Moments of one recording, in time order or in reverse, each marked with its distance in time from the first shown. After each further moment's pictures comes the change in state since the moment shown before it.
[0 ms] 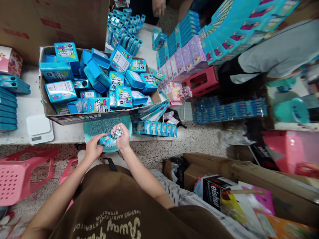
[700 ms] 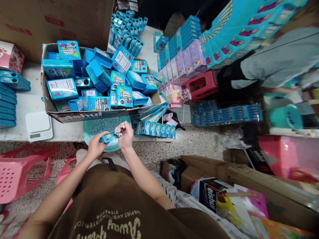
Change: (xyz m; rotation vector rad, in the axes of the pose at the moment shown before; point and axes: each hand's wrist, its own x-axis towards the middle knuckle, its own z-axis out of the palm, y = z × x) left_hand 0.007 0.009 0.012 -0.229 0.004 -0.131; right_hand -0.007 -0.020 0.009 -0.054 0.052 -0.100
